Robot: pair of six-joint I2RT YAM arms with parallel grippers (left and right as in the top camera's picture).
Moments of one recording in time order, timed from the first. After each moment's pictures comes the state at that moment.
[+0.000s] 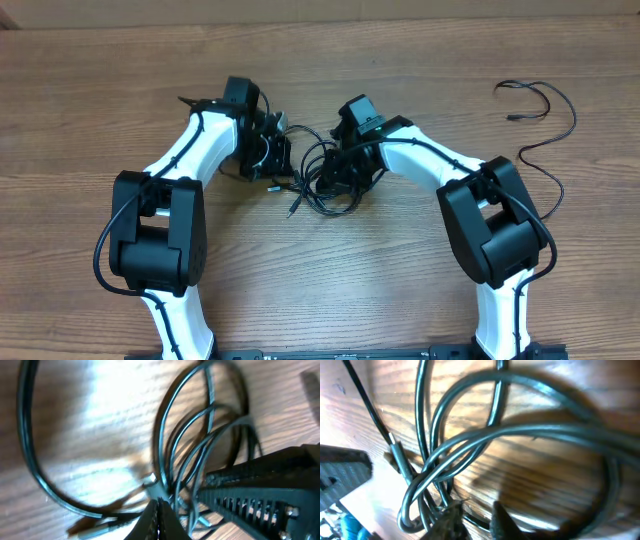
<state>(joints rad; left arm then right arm) -0.18 2.04 1.43 -0.84 0.50 -0.15 0.48 2.13 1.43 -0.62 -0.55 0.53</state>
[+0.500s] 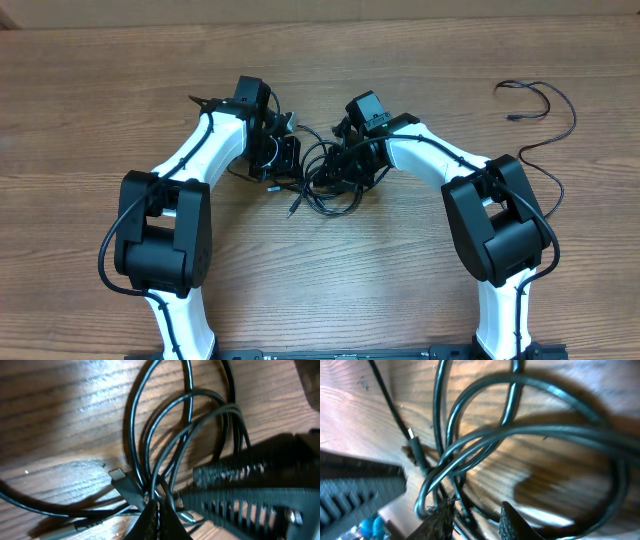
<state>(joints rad) -0.22 2.04 1.43 -0.86 0.53 -0.18 0.46 2.13 1.43 -0.61 -0.61 0.51</state>
